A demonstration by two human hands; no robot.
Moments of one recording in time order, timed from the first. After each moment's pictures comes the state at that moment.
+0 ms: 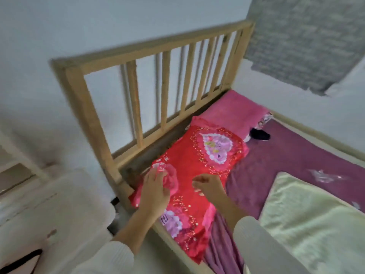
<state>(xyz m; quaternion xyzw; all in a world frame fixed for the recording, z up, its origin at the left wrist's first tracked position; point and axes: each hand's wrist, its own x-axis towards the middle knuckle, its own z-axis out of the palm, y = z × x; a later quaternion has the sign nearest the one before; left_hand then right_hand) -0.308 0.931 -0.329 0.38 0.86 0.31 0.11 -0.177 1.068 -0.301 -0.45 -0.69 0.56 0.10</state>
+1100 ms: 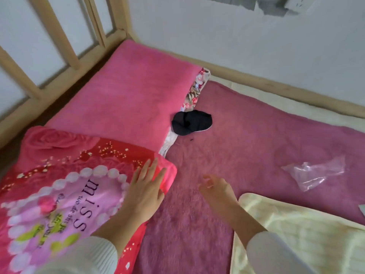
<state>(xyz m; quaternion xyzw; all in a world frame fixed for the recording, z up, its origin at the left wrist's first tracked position) -0.241 1.558 -0.600 0.69 0.72 0.00 0.09 -0.039 1.625 -0.566 -0.65 -0.63 0.43 0.08</state>
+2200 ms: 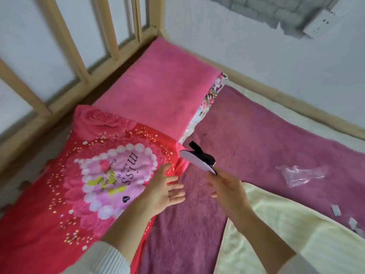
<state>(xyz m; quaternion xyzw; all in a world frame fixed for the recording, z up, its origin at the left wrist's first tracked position) -0.231 1.494 -0.501 -0.05 0.56 0.42 0.71 -0.067 1.536 -0.427 -0.57 -0.59 0.54 0.18</state>
